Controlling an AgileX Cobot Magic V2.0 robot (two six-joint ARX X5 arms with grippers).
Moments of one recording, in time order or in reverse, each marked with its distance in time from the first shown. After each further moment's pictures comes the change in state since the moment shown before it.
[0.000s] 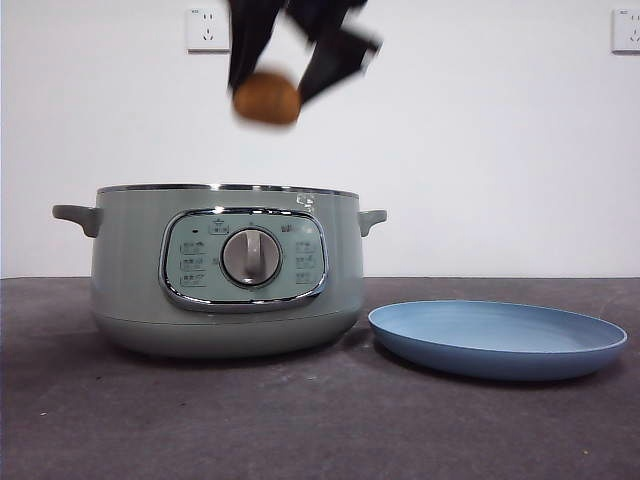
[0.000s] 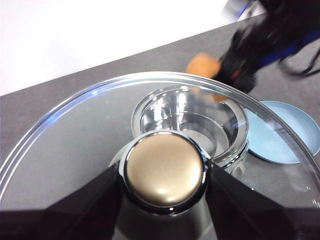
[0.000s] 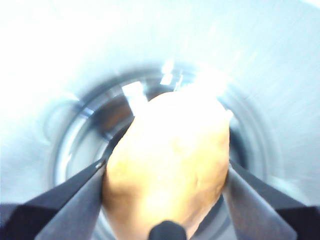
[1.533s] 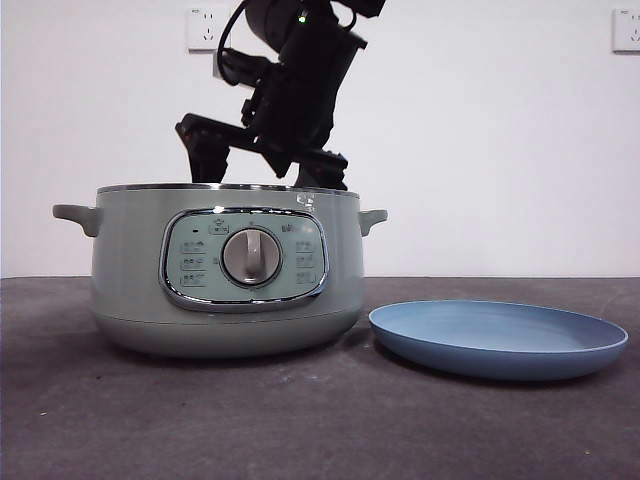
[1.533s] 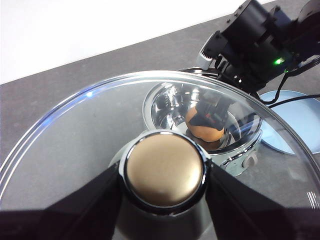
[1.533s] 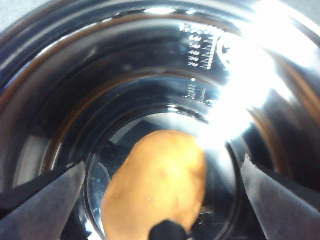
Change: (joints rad) left arm 0.000 -0.011 0.000 -0.043 -0.054 0.000; right arm 0.014 0.286 -0.007 0.126 -0.026 0.016
